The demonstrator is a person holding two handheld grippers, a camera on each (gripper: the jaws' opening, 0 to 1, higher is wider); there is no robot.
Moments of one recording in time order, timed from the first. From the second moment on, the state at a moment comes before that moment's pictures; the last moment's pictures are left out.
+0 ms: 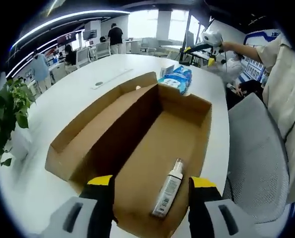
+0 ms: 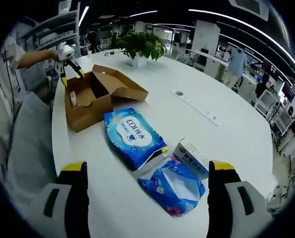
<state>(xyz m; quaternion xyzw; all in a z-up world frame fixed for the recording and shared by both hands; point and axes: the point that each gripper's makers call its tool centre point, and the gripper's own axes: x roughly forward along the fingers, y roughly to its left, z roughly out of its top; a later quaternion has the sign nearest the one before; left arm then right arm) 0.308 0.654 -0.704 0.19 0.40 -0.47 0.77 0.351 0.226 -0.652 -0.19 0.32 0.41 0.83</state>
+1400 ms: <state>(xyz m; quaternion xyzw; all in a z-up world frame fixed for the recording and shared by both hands) 0.289 0.631 -0.768 0.35 0.47 -0.61 0.54 0.299 0.236 -0.650 -0.12 0.28 0.40 0.86</state>
